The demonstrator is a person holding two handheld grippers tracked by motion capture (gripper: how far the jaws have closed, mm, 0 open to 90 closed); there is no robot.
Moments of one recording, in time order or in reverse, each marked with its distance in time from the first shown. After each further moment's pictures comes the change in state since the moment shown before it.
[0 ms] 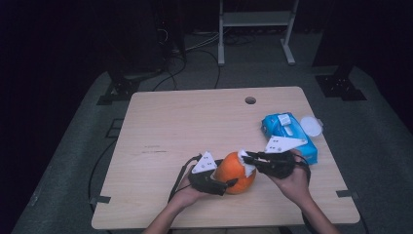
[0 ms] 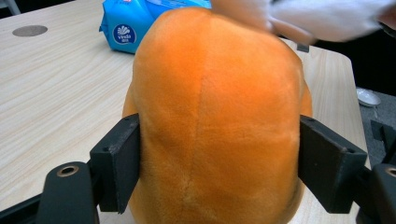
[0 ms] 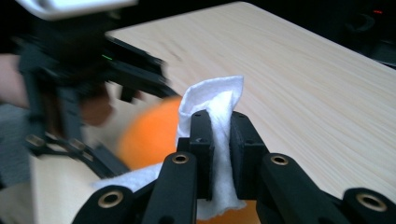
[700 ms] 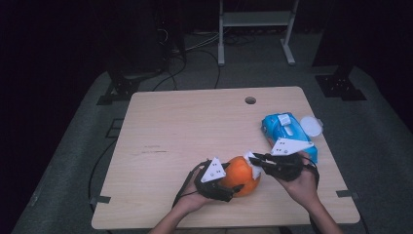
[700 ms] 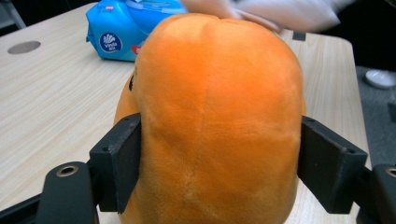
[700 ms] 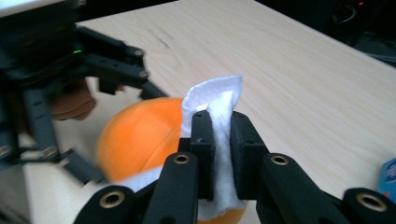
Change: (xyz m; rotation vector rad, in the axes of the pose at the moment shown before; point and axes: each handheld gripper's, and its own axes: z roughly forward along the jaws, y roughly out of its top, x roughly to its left) left arm -0.023 0.005 0.009 0.013 0.024 0.077; right arm 0.002 -0.005 -0.015 0.034 -0.031 0.000
